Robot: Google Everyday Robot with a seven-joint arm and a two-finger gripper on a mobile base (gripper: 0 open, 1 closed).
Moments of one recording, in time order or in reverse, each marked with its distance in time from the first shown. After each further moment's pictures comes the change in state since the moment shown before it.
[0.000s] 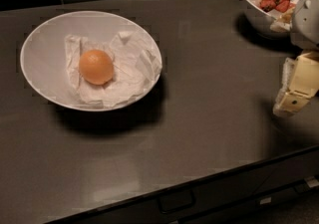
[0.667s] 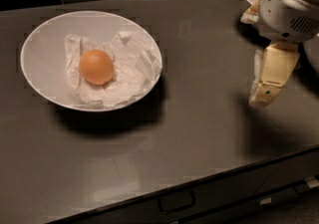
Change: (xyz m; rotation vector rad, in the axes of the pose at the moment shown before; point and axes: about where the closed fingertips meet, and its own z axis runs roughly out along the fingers) arm -0.047 -0.005 0.005 -0.013 0.007 -0.126
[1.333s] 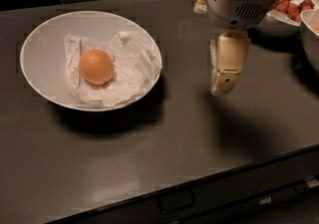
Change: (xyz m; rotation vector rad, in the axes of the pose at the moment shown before) arm -0.078 -0.009 0.005 -0.004 -0.041 -0.184
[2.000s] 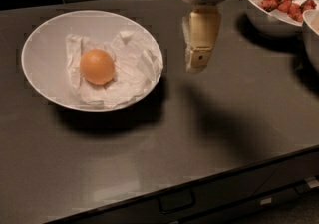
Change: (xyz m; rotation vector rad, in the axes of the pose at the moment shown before) arm -0.049 -0.037 -0.010 0.060 -0.030 -0.120
